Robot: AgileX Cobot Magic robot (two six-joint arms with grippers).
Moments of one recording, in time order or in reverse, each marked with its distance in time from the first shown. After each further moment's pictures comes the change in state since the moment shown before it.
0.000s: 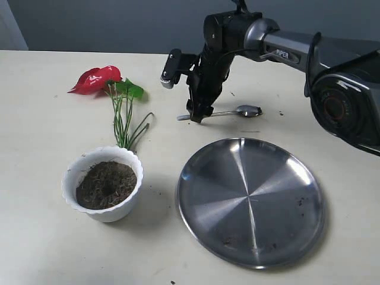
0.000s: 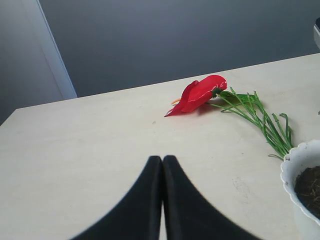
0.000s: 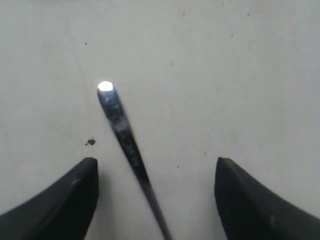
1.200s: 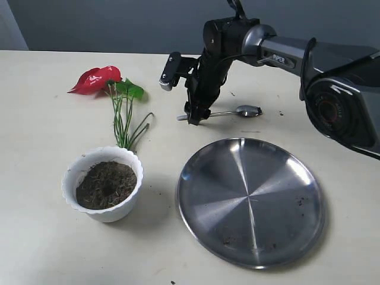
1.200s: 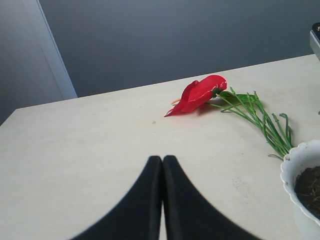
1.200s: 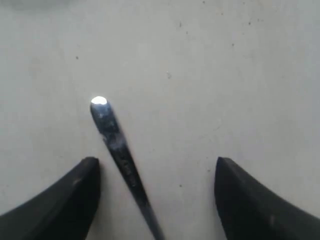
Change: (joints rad) left arm 0.000 0.000 0.000 0.000 0.000 0.000; right arm 0.000 0.040 -0.014 0.010 -0.009 -0.002
